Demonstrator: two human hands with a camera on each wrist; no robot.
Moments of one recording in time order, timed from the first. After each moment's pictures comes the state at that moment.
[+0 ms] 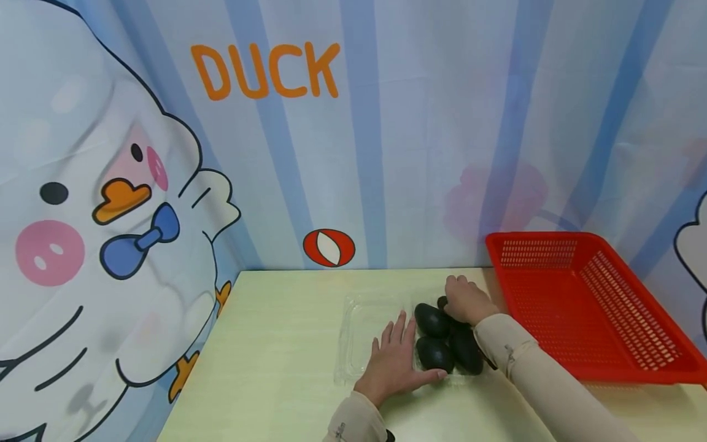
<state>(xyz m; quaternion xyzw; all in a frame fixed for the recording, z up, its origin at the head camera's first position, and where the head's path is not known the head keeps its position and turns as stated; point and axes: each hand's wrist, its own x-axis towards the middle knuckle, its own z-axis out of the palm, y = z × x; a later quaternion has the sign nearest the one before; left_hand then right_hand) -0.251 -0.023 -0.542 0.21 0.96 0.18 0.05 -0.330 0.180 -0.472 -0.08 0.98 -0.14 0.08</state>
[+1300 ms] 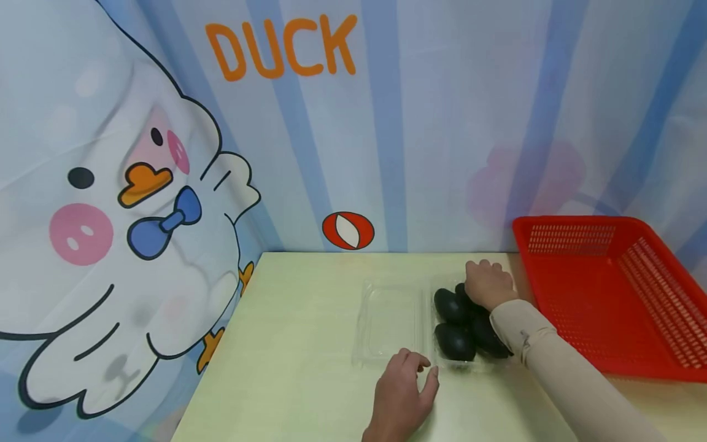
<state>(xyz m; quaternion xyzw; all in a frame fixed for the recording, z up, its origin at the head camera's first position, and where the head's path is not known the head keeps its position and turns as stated) -0.165 -0.037 -0.540 0.15 0.93 0.30 -0.18 -0.342 0.180 -0.480 -0.07 0.98 -0.15 0.07</state>
